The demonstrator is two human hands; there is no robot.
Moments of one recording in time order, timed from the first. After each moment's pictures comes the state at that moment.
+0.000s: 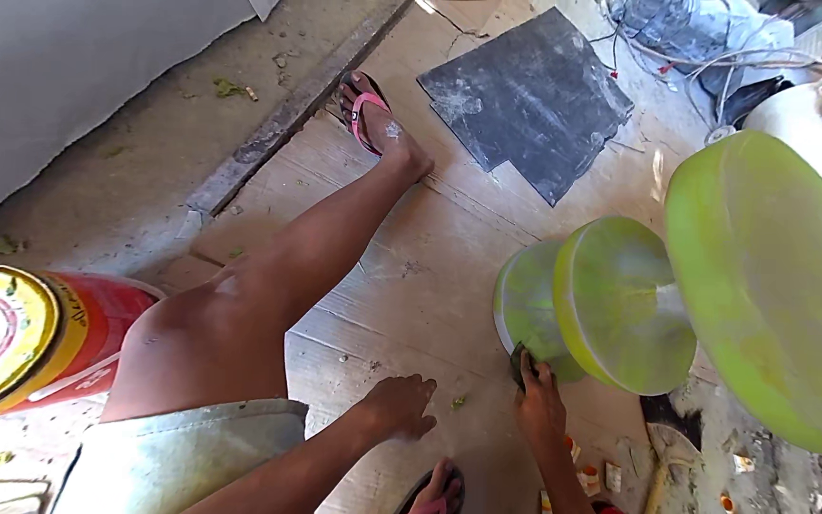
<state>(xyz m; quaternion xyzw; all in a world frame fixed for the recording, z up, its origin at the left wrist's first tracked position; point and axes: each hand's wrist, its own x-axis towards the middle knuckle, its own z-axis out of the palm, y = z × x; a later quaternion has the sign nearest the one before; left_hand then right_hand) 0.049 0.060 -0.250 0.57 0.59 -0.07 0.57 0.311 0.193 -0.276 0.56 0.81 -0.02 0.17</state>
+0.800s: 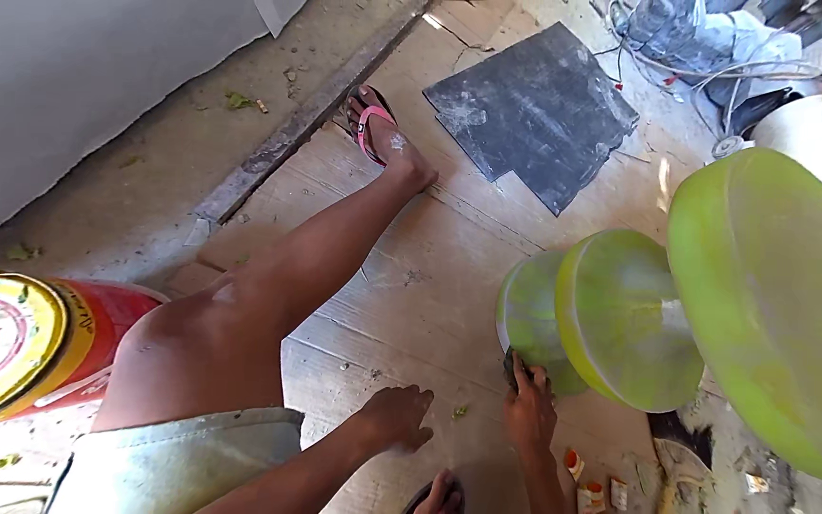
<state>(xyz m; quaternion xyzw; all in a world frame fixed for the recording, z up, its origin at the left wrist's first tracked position) 0.047 0.058 -0.256 0.57 0.59 -0.06 0.57 0.282 0.187 -0.281 0.58 0.81 -0.02 0.09</state>
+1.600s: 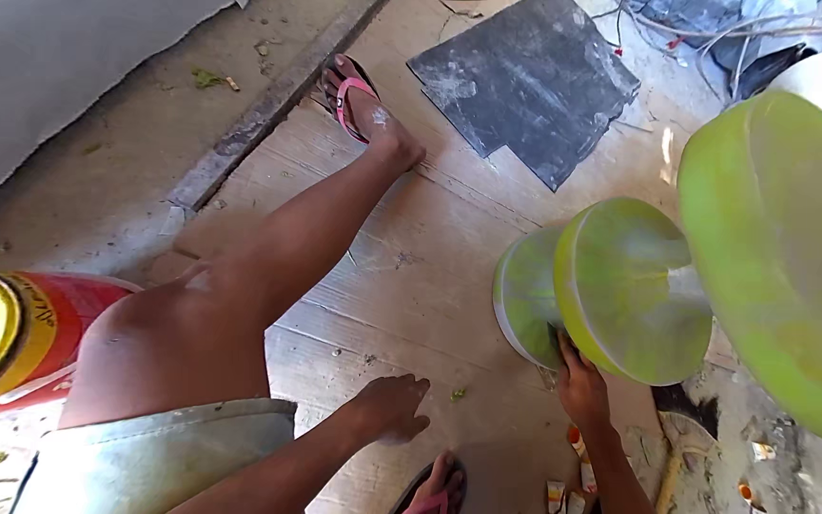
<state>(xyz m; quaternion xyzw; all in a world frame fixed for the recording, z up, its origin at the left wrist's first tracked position) 0.055 0.057 -0.260 0.56 0.59 -0.08 0.58 0.380 0.257 -0.274 0.50 0.86 -0.04 0.01</state>
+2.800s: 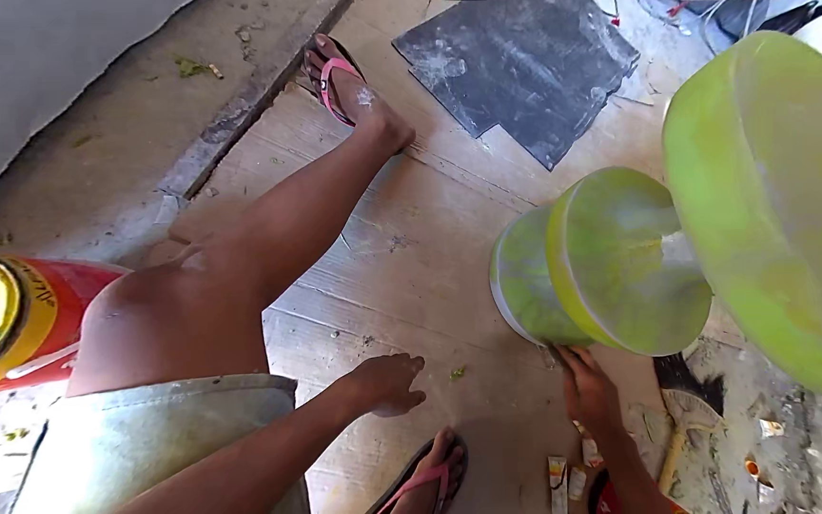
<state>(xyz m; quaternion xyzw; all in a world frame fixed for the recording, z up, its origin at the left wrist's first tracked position) 0.055 0.056 -0.264 0.56 0.59 -0.09 0.58 0.421 0.229 -0.263 0.44 0.89 -0.10 -0.02</state>
